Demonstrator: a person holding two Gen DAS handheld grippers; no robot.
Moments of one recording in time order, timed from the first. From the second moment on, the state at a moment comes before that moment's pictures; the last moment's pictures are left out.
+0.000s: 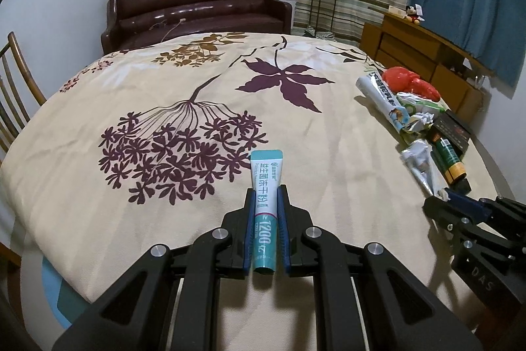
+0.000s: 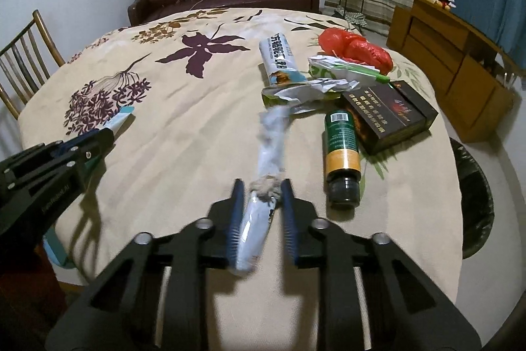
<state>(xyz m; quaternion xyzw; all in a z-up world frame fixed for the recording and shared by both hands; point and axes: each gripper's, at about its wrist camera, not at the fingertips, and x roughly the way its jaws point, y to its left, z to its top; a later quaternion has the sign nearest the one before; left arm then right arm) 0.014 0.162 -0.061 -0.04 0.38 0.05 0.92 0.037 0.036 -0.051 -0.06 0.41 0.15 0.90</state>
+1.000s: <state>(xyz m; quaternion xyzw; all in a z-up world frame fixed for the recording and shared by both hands) 0.041 0.015 -0.027 -0.02 0.34 -0.08 0.94 0.041 -0.129 -0.018 0.01 0.35 0.02 0.94</state>
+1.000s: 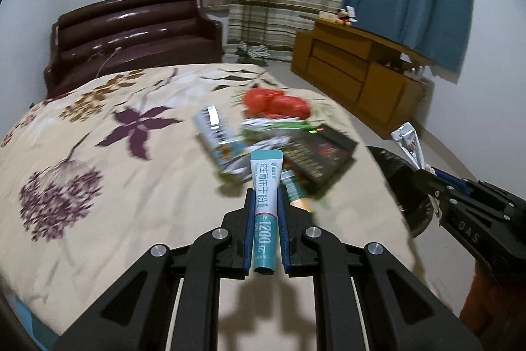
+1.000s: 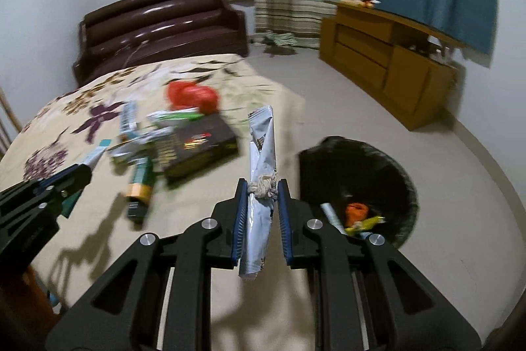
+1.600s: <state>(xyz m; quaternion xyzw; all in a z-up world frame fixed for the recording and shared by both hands) 0.084 -0.116 -0.031 0.03 0.34 -0.15 0.93 0.065 -0.243 -0.044 0.06 0.36 -0.06 0.93</state>
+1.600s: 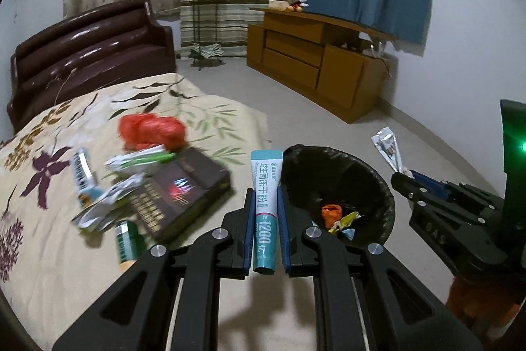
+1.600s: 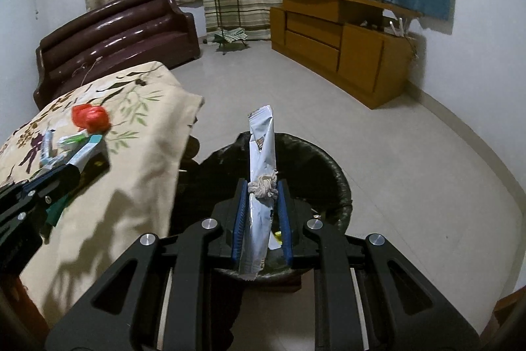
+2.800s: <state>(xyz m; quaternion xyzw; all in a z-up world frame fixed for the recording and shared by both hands) 0.142 -0.184 -0.052 0.05 0.38 -0.13 0.91 0.115 -0.304 -0.071 0.10 0.37 -0.07 0.92</state>
